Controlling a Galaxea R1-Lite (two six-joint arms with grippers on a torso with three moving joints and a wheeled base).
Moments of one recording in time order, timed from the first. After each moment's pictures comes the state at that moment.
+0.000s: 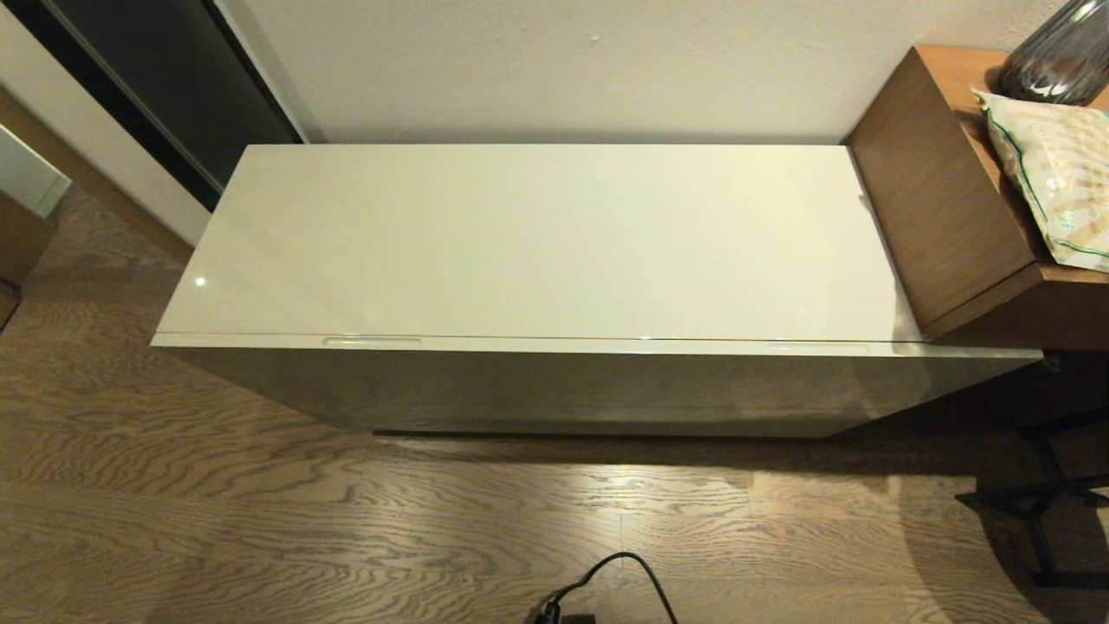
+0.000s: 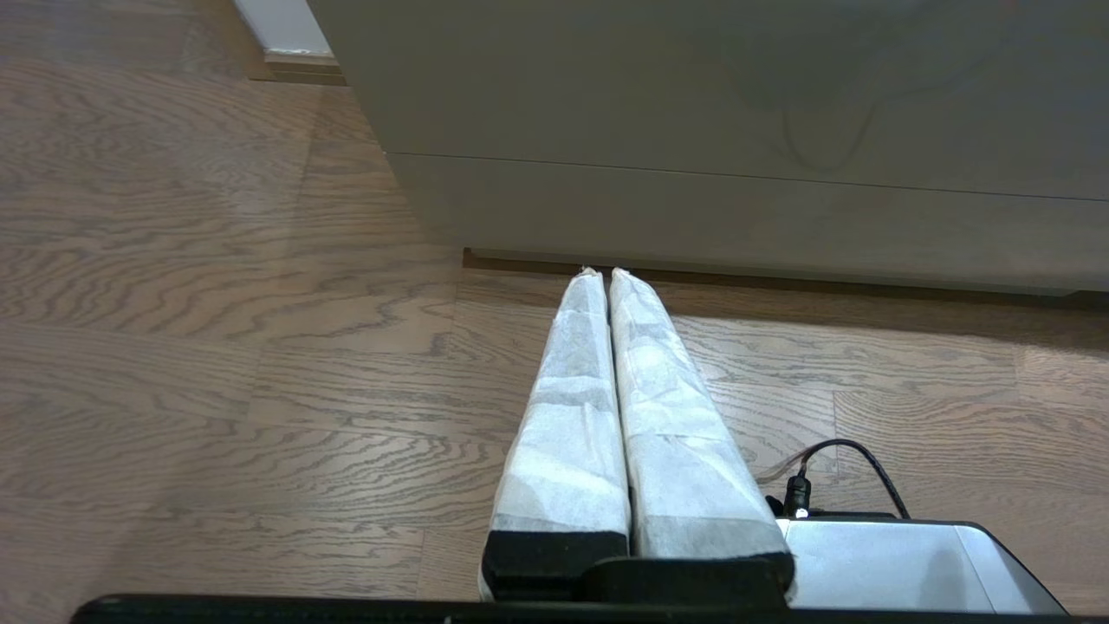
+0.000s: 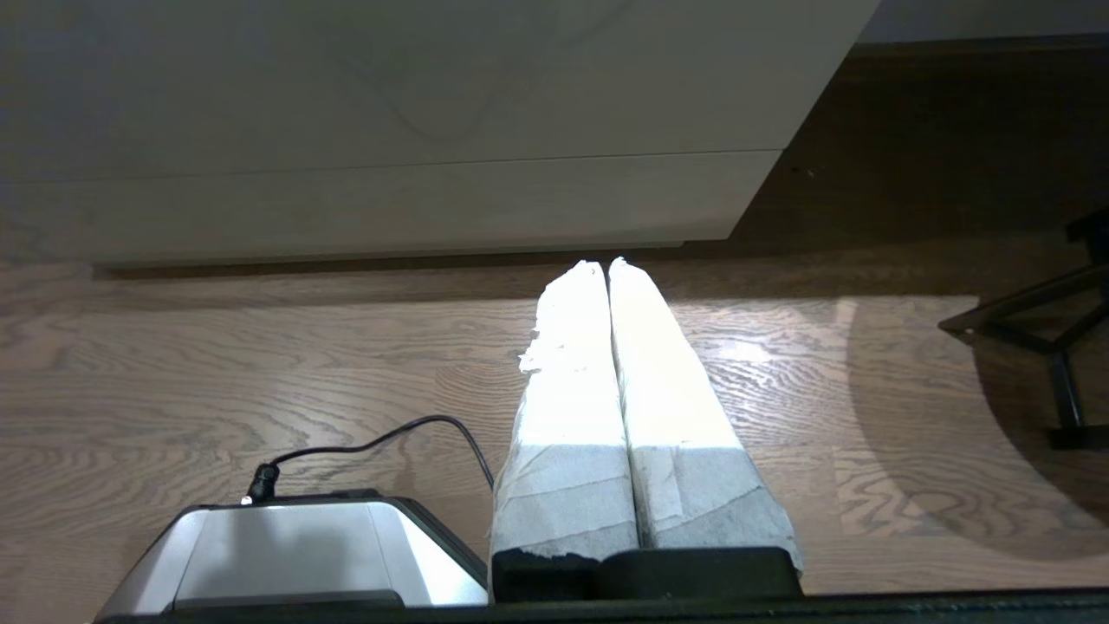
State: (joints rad) left arm 0.00 0.00 0.00 0.01 0.01 -0.02; right arm 0.00 0.00 0.00 0.00 0.00 0.01
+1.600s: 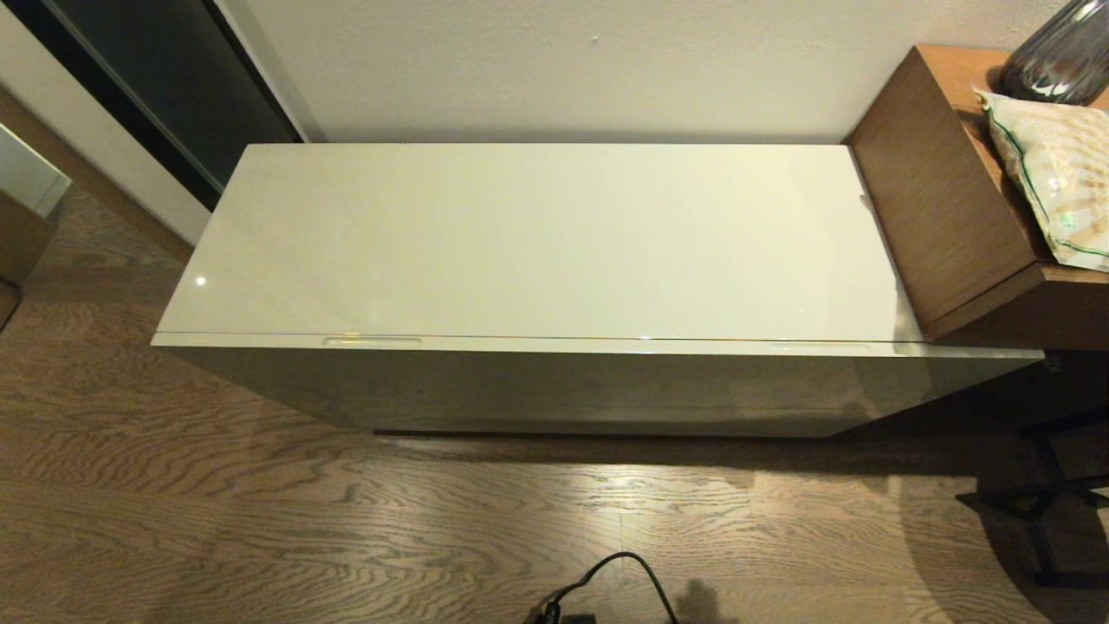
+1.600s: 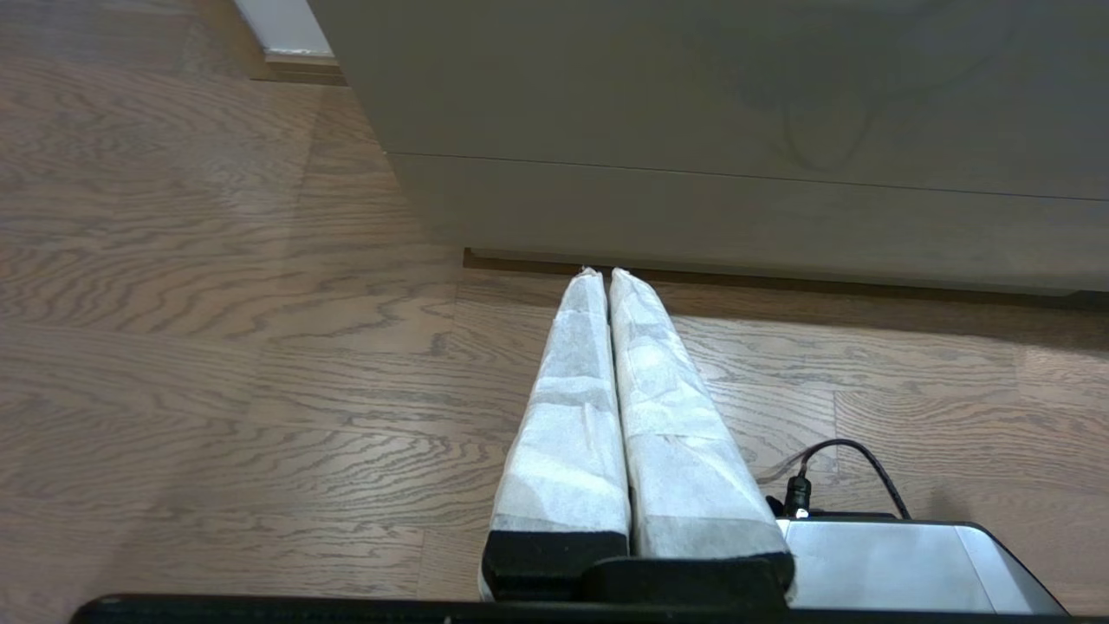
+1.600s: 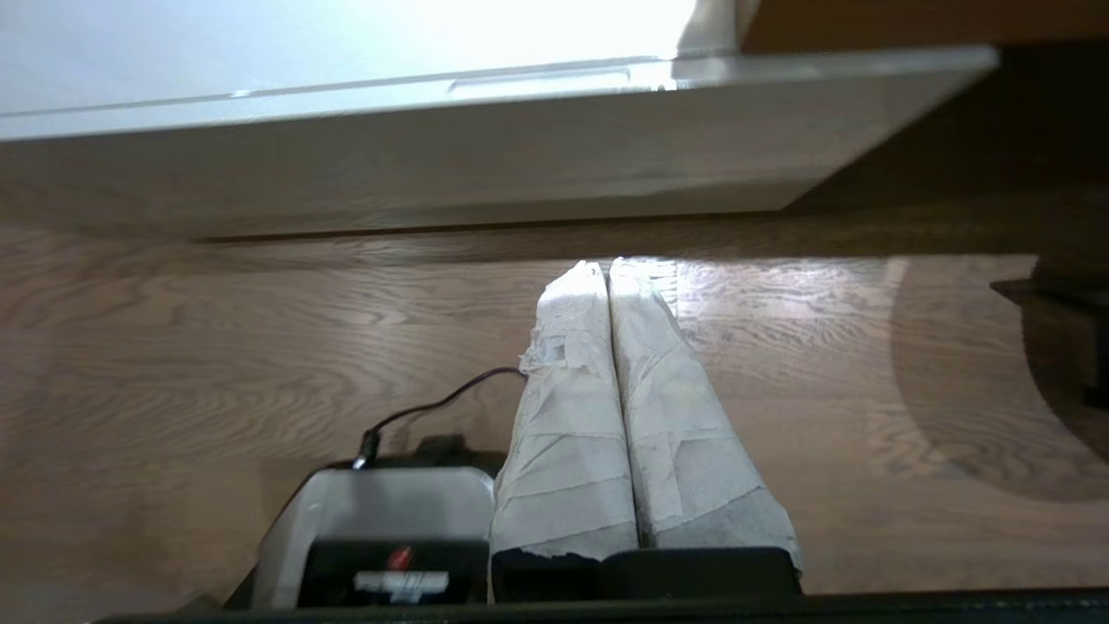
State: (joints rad) left arm 0.00 0.00 0.00 0.01 0.01 -0.02; right arm -0.05 0.70 -0.73 0.25 0.13 0.07
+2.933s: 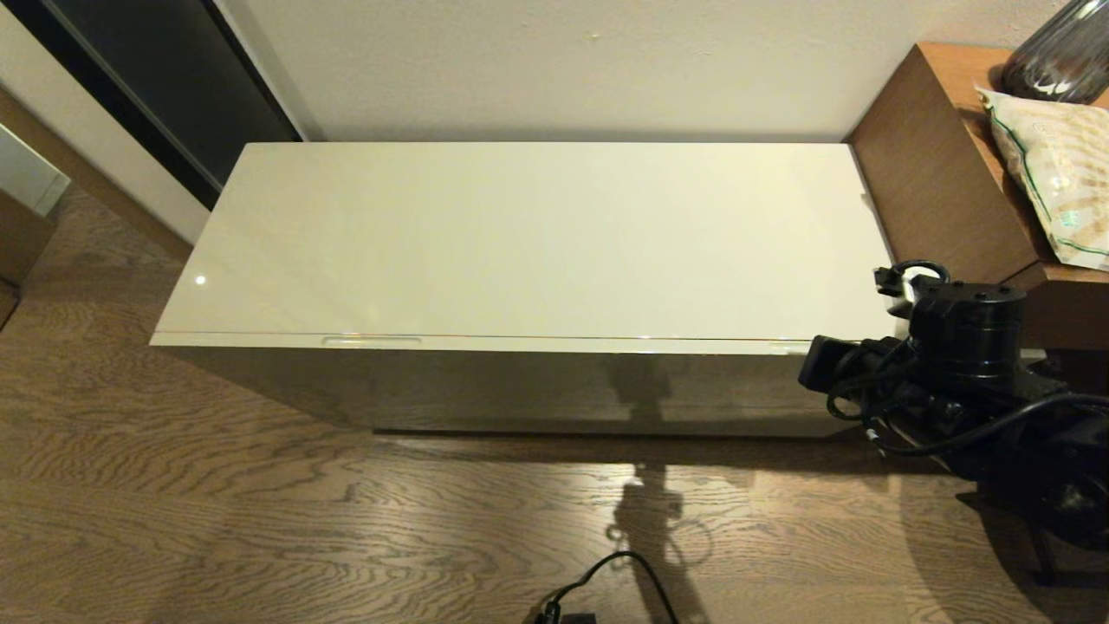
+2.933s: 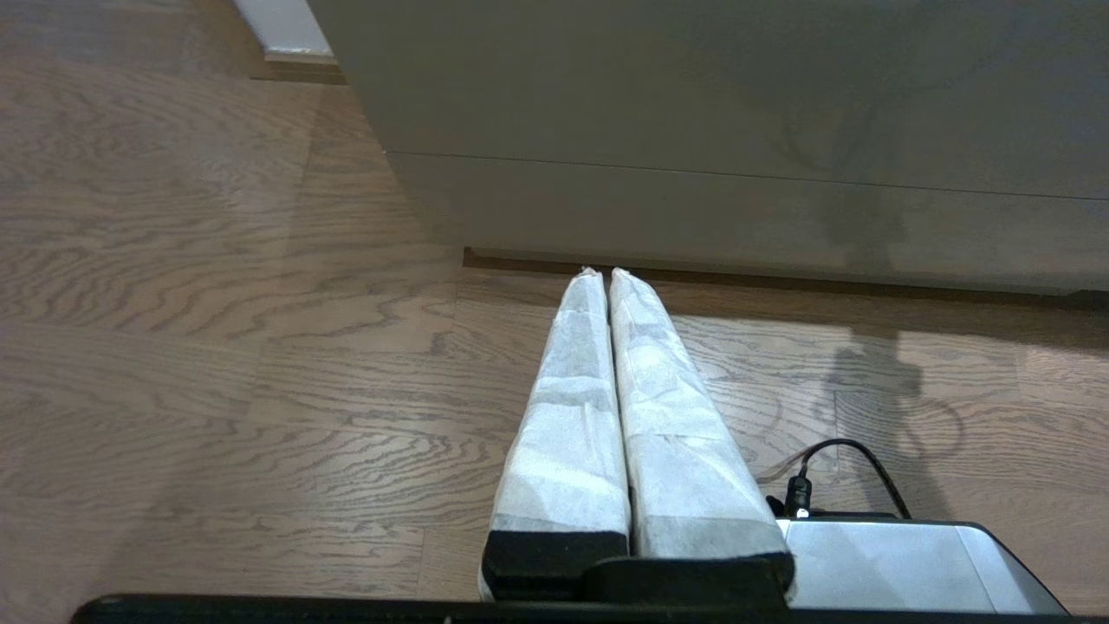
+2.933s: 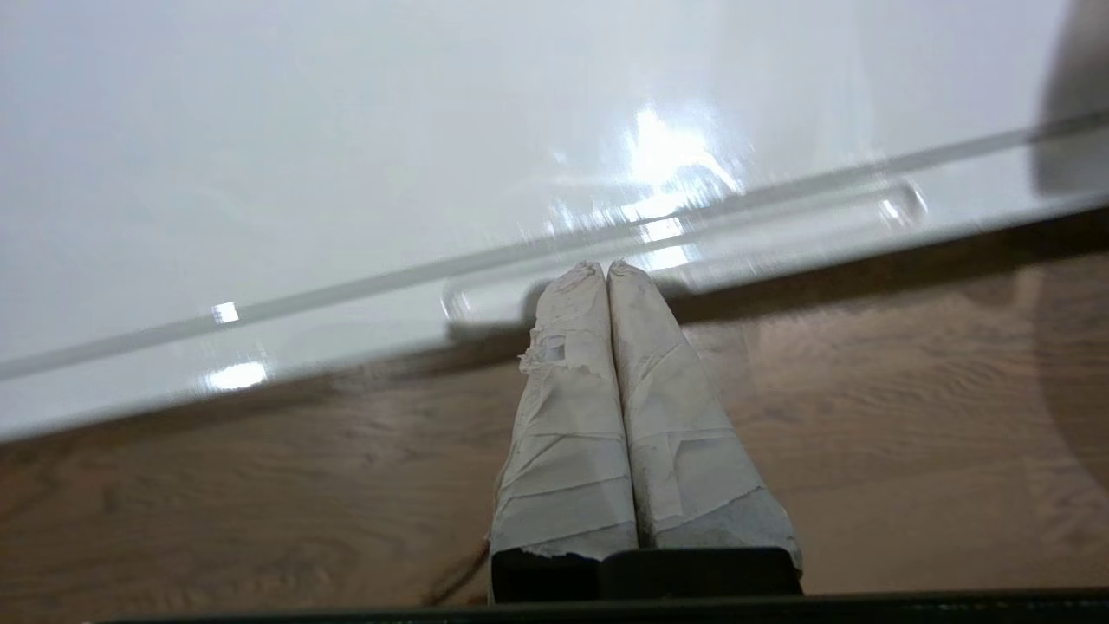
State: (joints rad) left arm 0.00 0.00 0.00 0.01 0.01 -0.02; right arm 0.33 1.73 -0.67 -0.81 -0.38 0.30
